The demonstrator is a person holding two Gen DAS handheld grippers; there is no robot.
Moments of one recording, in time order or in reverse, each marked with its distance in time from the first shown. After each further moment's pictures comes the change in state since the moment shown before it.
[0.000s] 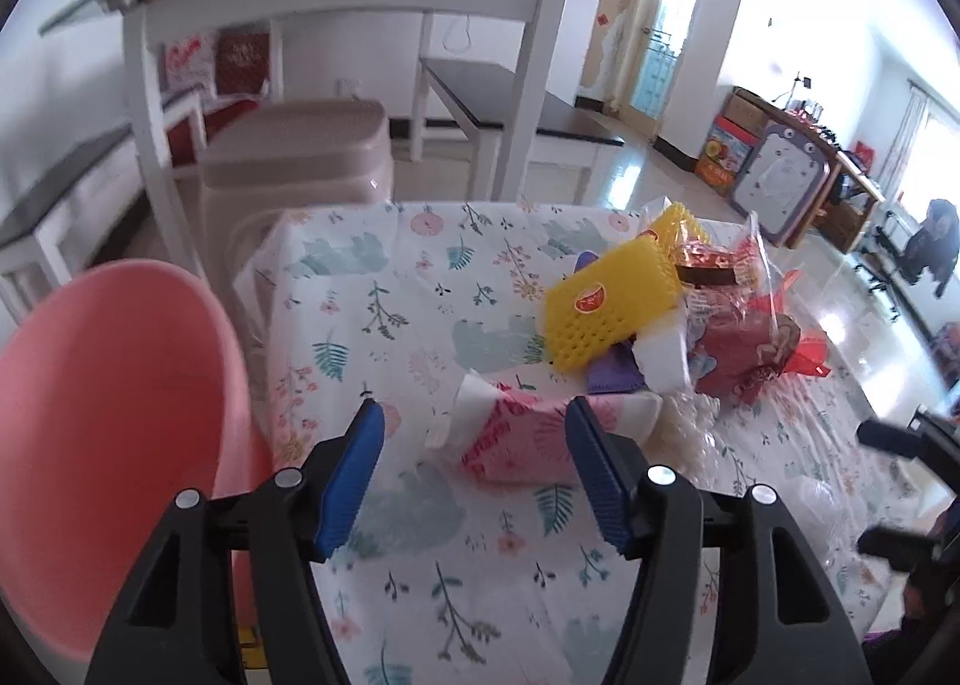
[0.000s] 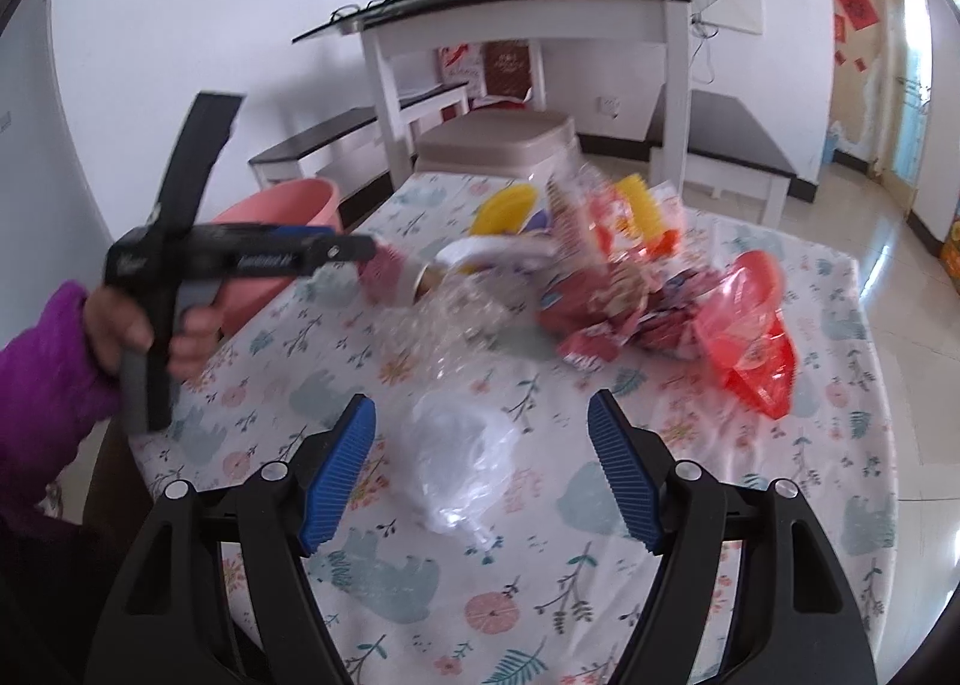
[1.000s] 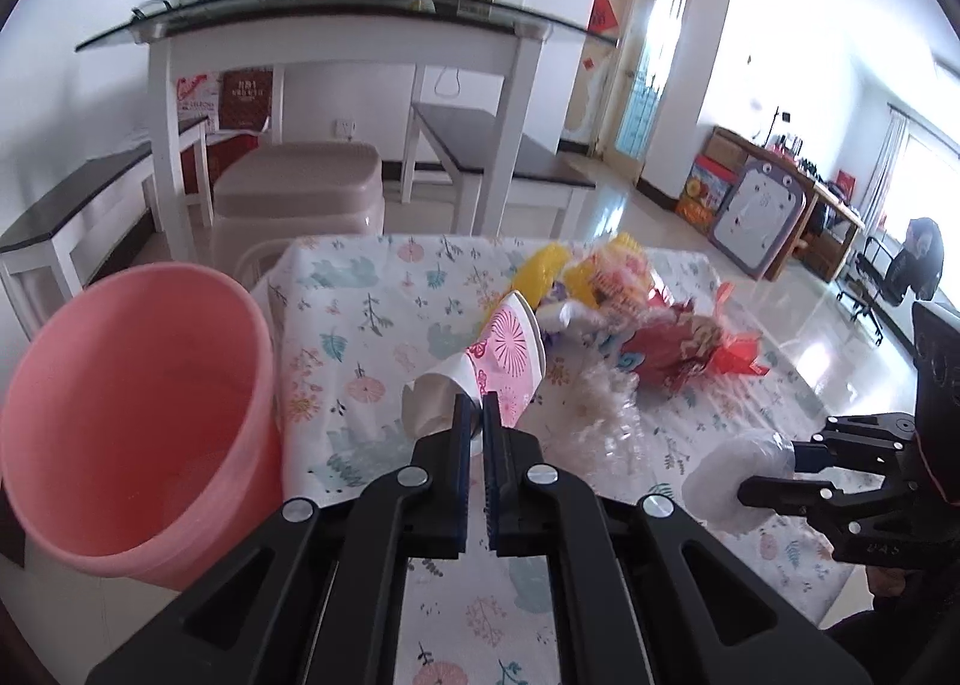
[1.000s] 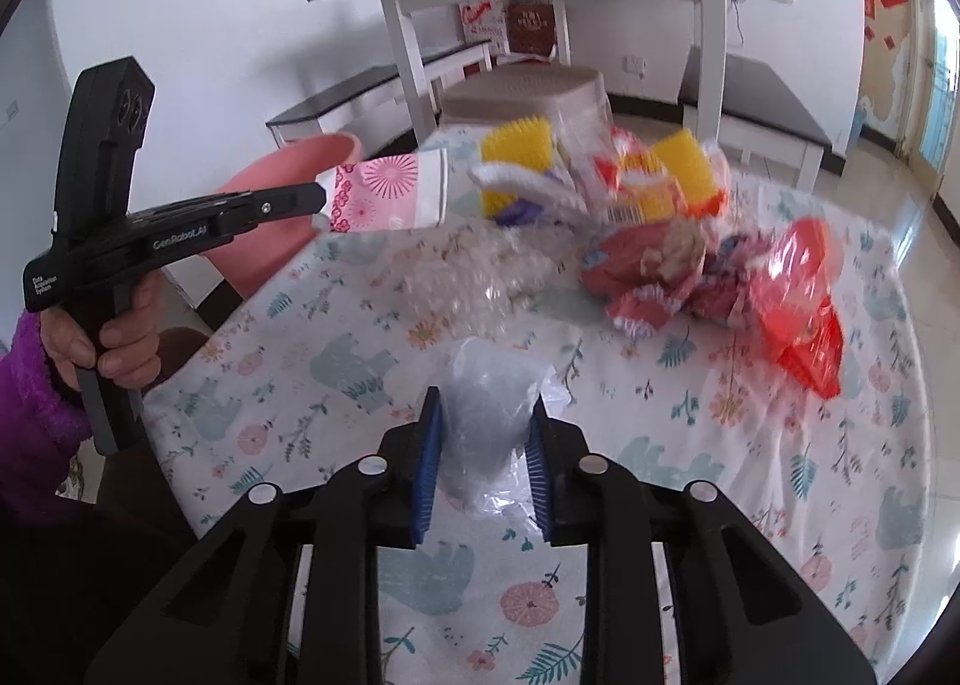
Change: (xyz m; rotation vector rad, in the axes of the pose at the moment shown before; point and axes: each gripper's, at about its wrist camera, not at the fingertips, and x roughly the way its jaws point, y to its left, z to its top) left arm -0.079 -0.023 -0.036 -0.007 -0.148 -0.018; right arm 0.010 0.013 0.007 -0.028 0.064 0.039
